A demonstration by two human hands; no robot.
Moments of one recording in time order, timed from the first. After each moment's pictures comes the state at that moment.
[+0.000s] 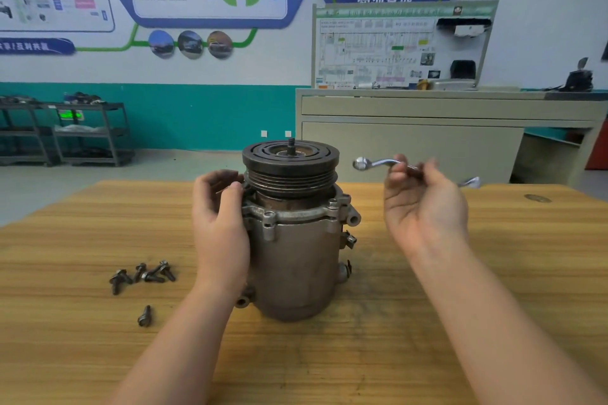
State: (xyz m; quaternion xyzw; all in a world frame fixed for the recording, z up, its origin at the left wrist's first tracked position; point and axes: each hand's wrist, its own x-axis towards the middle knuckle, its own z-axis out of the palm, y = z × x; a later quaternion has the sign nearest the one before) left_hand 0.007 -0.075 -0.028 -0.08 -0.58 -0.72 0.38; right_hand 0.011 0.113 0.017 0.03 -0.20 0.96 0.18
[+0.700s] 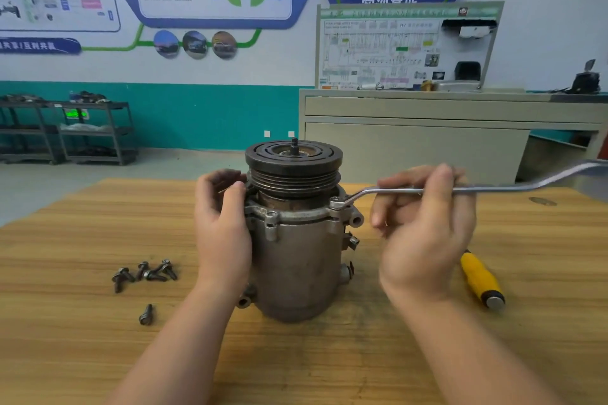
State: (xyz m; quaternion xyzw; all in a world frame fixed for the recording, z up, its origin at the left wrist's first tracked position) left_hand 0.006 -0.076 -0.028 -0.08 -0.58 -0.71 0.39; right_hand 0.038 0.079 -0.005 0.21 -0.43 0.75 0.47
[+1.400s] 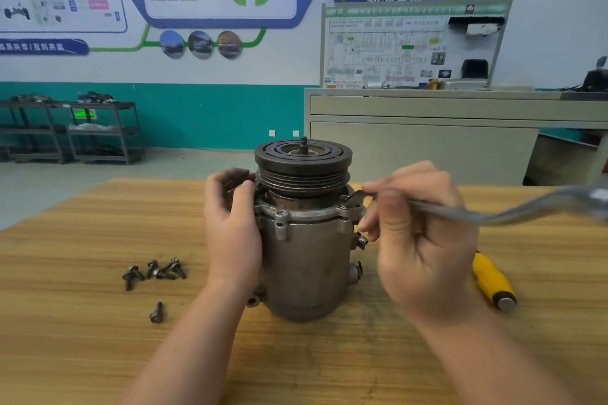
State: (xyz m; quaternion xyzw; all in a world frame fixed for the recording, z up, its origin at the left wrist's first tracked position) left_hand 0.005 -0.077 -0.030 -0.08 -0.58 -0.72 0.38; right_hand 0.049 0.085 -0.003 0.41 -0.57 0.46 0.55
